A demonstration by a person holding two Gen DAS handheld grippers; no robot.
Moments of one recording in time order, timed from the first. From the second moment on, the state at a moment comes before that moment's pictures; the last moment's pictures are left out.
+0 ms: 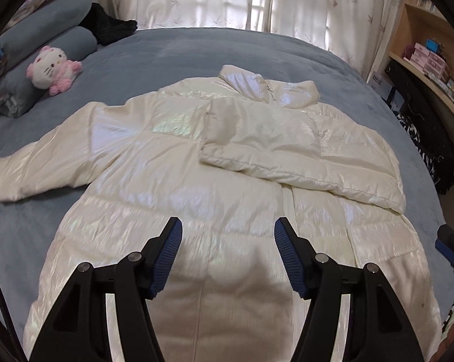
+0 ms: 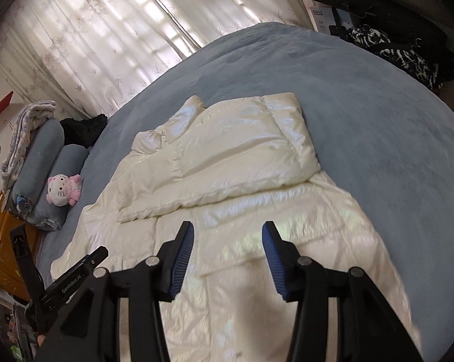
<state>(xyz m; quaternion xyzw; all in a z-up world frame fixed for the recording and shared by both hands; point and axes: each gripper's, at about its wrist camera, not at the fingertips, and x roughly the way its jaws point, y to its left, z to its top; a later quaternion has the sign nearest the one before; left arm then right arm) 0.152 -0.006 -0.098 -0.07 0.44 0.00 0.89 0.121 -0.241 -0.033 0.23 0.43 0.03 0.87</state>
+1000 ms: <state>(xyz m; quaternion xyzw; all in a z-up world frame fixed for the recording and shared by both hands) 0.048 0.092 -0.067 -0.14 0.42 0.00 0.90 0.038 -0.147 -0.040 0.16 0.45 0.04 0.88</state>
